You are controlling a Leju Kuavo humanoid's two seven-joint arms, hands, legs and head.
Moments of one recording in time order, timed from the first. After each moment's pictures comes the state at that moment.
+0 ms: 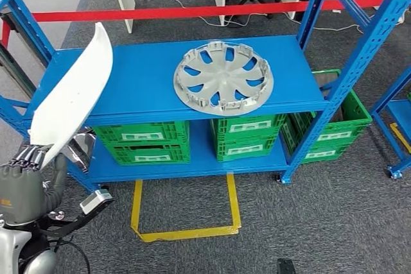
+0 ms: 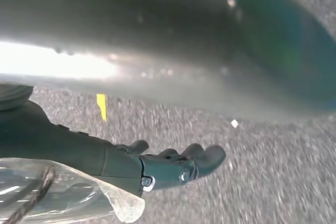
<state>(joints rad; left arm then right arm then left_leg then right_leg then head) 0.08 0.17 -0.22 -1.87 -1.27 0.69 -0.08 -0.07 0.07 0.47 -0.16 -0.49 -0.38 -0.20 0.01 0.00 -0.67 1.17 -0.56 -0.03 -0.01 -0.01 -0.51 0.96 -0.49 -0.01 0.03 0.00</state>
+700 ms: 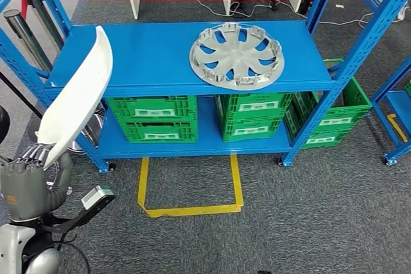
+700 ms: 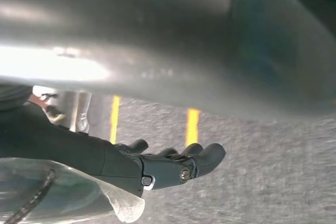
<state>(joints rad) 0.06 0.15 -0.23 -1.84 -1.22 0.67 -0.09 -0.07 0.13 0.50 -0.16 -0.43 -0.27 0.16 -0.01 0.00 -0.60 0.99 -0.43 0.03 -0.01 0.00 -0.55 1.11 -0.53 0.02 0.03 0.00</state>
